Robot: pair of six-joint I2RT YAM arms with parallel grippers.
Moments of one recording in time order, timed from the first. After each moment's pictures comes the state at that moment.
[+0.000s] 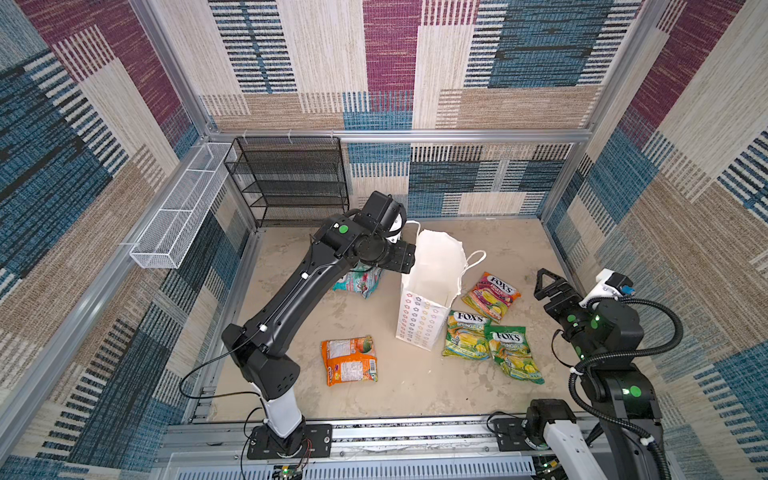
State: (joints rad) left arm -0.68 1.78 2.09 -1.23 0.05 -0.31; right arm -0.02 0.49 0.81 -0.56 0.03 0.72
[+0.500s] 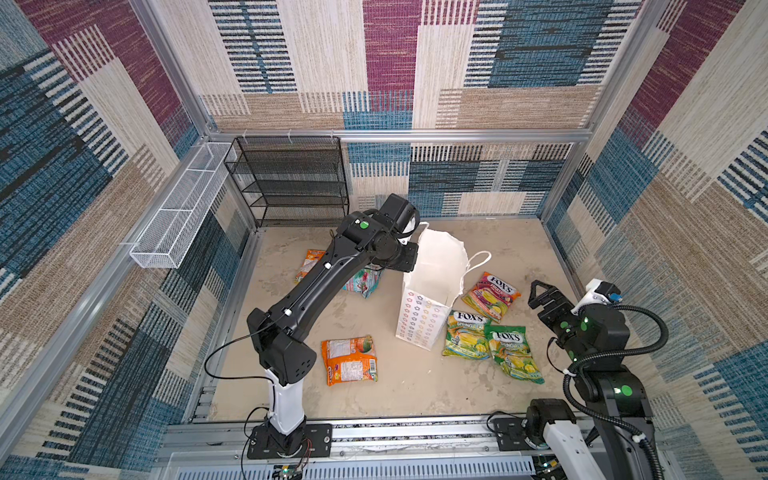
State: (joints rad) left arm -0.70 1.89 2.14 -1.25 0.06 -0.36; right arm -0.02 0.47 0.73 -0.60 0.04 0.74
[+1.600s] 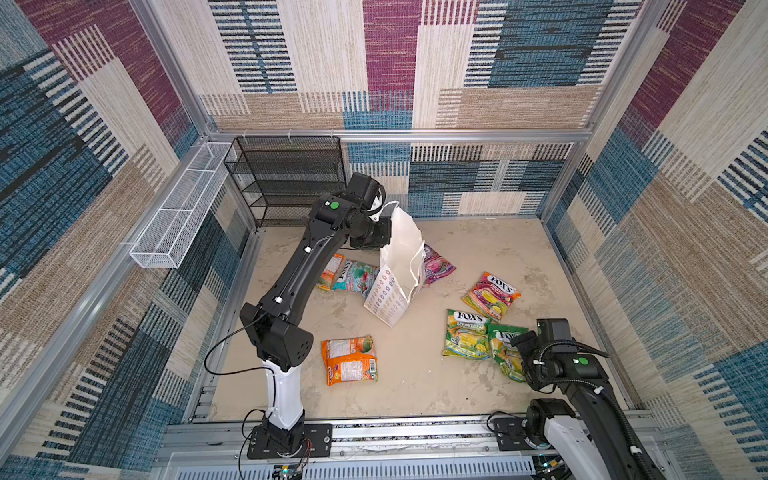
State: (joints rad) left arm -0.49 1.95 2.27 -1.27 0.18 -0.40; right arm -0.02 0.67 0.42 -0.87 -0.05 1.22
